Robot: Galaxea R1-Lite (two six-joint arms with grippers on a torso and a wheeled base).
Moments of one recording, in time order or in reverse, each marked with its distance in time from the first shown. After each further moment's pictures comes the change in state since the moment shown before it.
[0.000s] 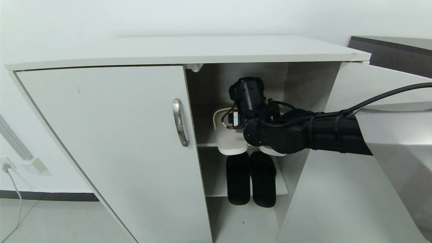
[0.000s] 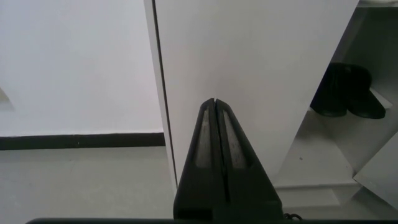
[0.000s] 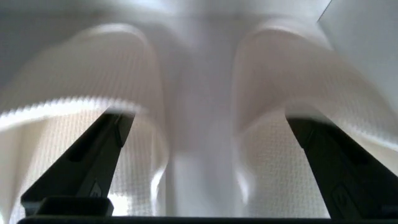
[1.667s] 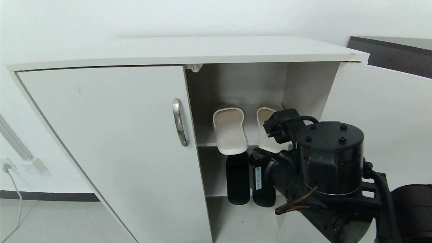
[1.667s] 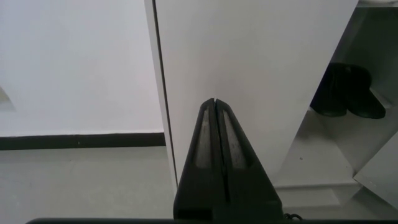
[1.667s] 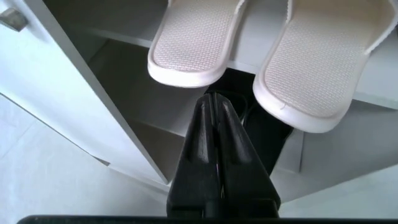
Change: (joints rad) left arm 0.000 0.000 0.000 0.000 0.000 0.001; right arm 0.240 -0.533 0.983 -0.521 0.173 -0.035
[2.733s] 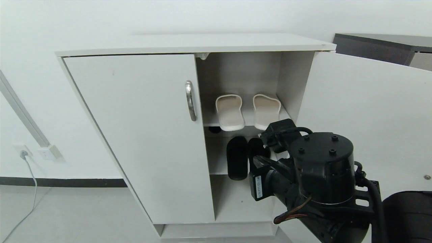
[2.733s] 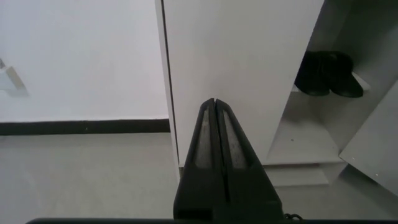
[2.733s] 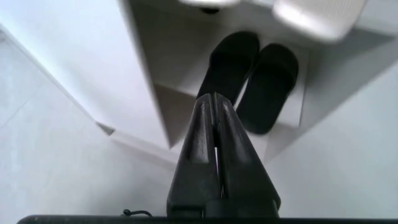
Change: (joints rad) left arm 0.000 0.000 0.000 0.000 0.000 -0.001; right arm -0.003 0.016 0.038 -0.003 0.000 -0.008
